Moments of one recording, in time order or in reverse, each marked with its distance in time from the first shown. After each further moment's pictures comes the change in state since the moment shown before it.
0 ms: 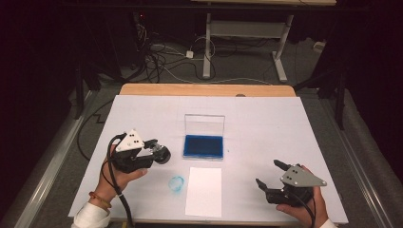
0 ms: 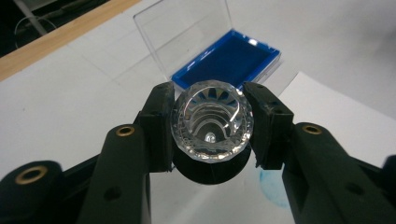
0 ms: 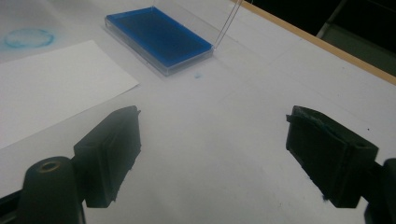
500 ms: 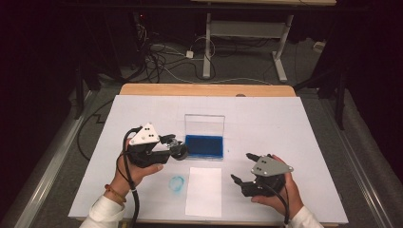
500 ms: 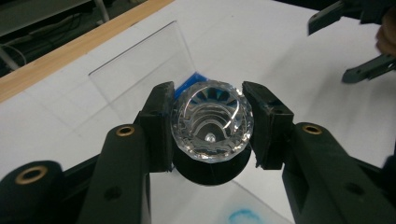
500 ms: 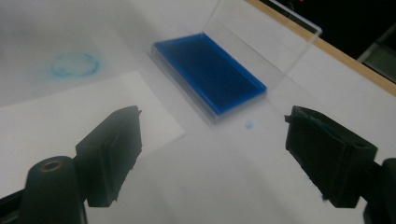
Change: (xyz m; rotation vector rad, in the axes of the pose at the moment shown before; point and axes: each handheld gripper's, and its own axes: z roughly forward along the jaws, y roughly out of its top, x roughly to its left) left arm -0.018 0.036 0.021 -0.067 -0.104 0.022; right arm 0.029 0.046 0.046 -0.012 0.136 -0.078
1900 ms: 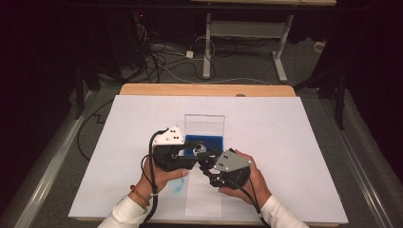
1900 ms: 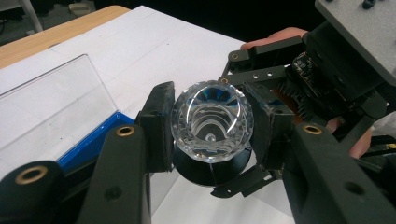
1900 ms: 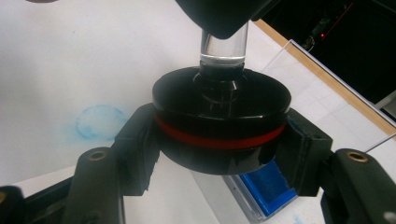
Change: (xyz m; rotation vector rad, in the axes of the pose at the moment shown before) left arm -0.034 0.020 0.036 -0.059 -0.197 -0.048; right arm 0.037 0.048 0.051 -0.055 0.053 -0.118
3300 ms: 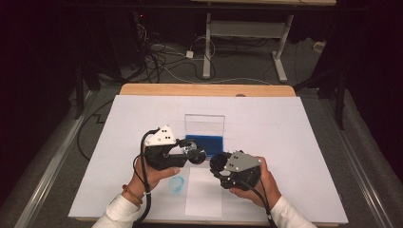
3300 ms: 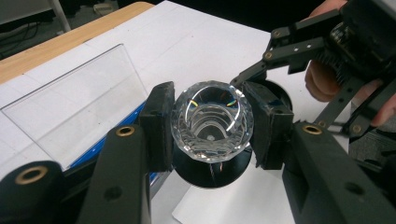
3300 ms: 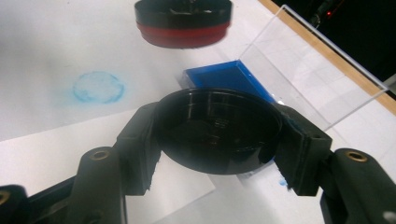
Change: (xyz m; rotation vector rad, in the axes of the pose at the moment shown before) left arm 0.012 -0.010 -0.016 0.016 0.095 0.034; right arm -0.013 -0.015 -0.019 0.072 0.009 0.010
